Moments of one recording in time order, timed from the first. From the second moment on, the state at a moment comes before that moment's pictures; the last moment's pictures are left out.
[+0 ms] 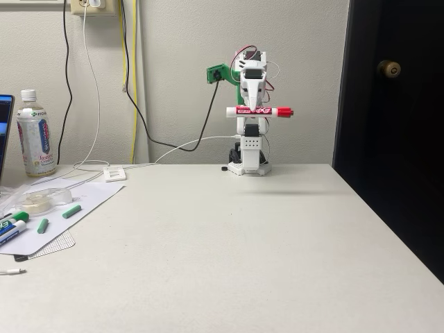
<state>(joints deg) -2.5 152.8 120.8 60.6 4.2</state>
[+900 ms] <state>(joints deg) -4.5 188.2 160.8 39.2 5.4</state>
